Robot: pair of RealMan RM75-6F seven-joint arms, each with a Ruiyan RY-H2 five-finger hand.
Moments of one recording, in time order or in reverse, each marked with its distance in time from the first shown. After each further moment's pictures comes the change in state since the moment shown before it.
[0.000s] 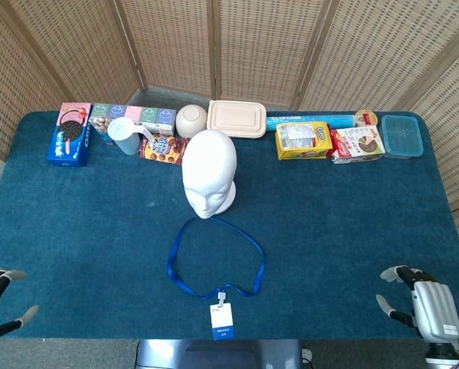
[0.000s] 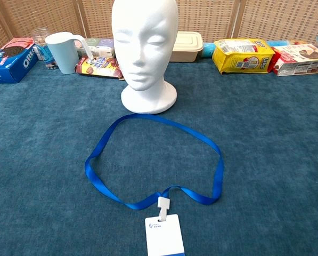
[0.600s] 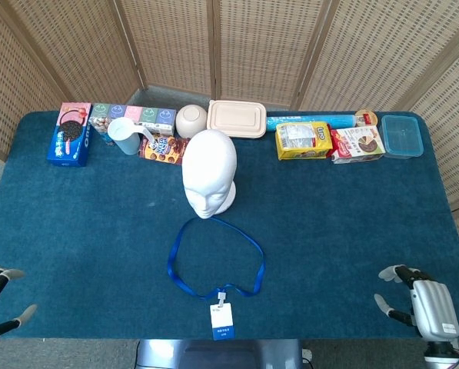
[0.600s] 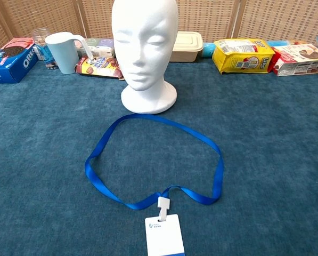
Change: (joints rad) left arm -0.002 0.031 0.000 -0.024 0.014 0.008 0.003; right arm 0.012 -0.001 -0.002 0.004 -0.001 -0.018 0.039
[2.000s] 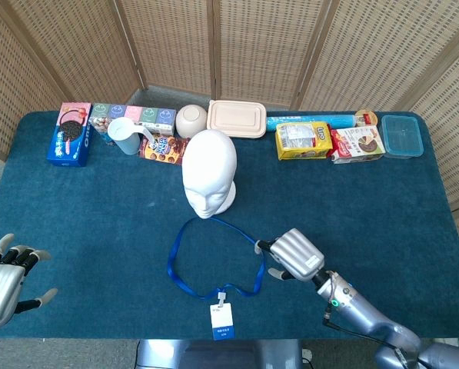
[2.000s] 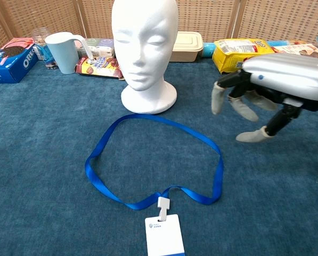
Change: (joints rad) left arm -0.146 0.062 -0.047 -0.072 -0.059 -0.188 0.045; right arm 0.596 -0.251 0.140 0.200 -0.138 -0.551 -0.108
